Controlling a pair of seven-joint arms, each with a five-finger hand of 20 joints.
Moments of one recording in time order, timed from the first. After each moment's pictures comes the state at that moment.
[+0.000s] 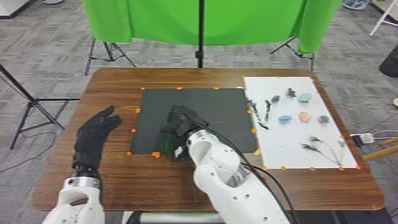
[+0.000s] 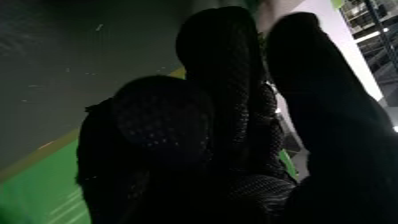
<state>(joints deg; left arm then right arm) 117.8 -65.0 -89.3 -110.4 55.4 13.3 18.3 -81.1 -86.7 51.8 -93.0 -139.8 -6.9 20.4</state>
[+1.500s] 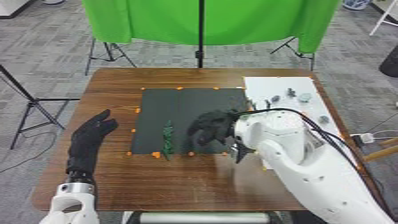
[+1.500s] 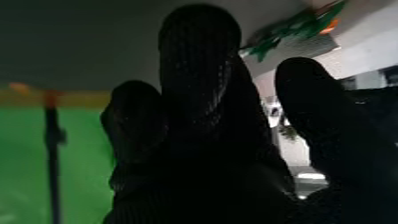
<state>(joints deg) 121.5 -65.9 -92.0 -112.9 56.4 12.4 17.7 -72.0 -61.7 55.9 -108.9 -144.8 -42.5 -9.2</state>
